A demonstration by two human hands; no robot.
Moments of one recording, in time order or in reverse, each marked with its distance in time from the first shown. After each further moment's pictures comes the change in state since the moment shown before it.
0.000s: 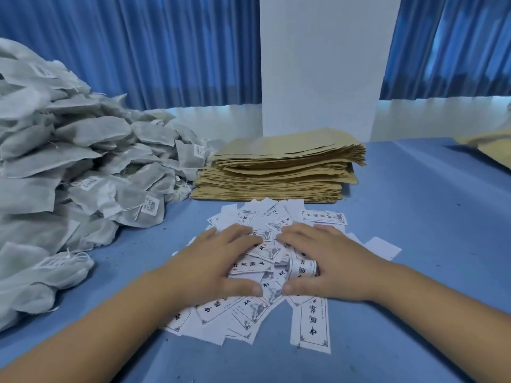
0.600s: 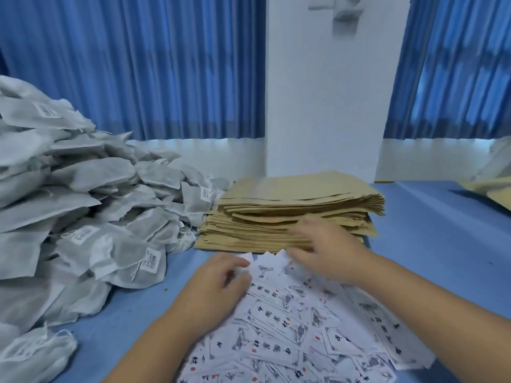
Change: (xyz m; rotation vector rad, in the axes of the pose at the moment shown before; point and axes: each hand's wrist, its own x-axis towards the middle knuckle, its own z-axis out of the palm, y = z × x) left_hand 0.046 -0.052 0.003 -0.571 0.431 -0.264; right_hand 0.105 0.019 -0.049 -0.014 0.292 0.130
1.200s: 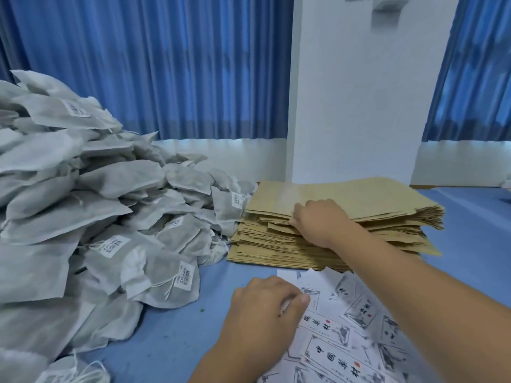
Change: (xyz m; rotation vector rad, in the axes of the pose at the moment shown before) left_hand 0.008 -0.003 0.004 0.145 -0.080 0.019; right_hand 0.141 -0.009 0.045 -0.573 -0.089 0.042
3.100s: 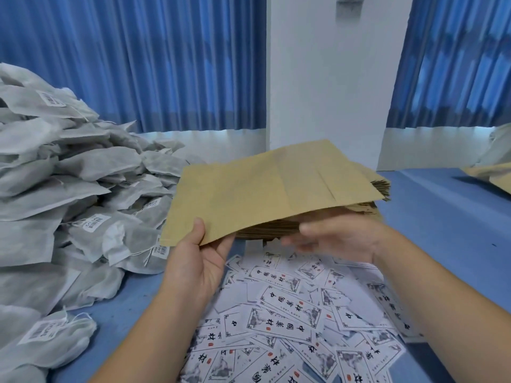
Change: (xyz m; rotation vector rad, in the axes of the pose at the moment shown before) left_hand 0.001 0.019 -0.032 -1.963 0.493 -0.348; right_hand -0.144 0.036 -0.022 2.057 -0.452 -0.060
